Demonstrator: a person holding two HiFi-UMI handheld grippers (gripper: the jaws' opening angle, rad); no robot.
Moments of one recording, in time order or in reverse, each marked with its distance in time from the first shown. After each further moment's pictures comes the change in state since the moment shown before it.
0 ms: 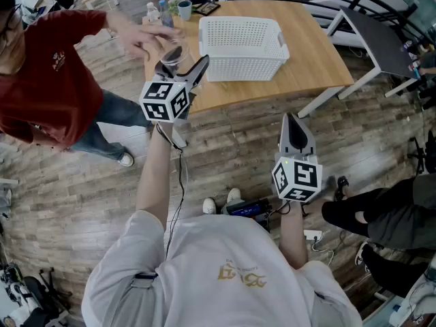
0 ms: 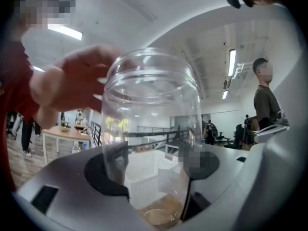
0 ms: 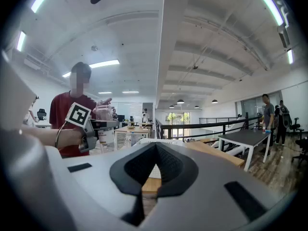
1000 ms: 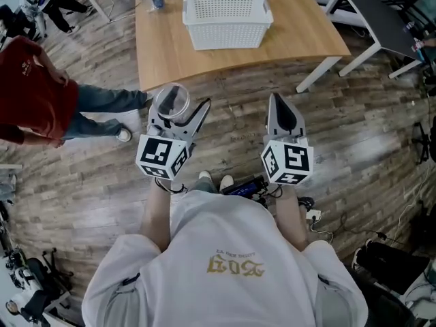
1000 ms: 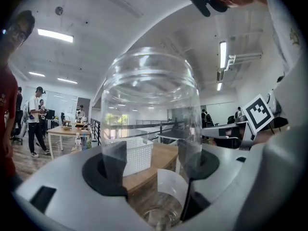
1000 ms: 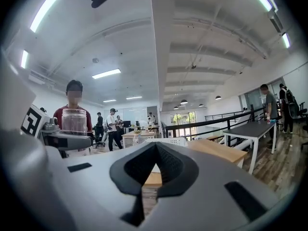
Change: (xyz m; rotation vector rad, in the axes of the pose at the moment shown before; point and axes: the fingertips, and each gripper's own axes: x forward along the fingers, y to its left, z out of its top) left arm -0.143 -0.187 -0.031 0.078 0.079 0.012; right arm -0.059 -0.023 -0.016 0.077 -0.068 0.107
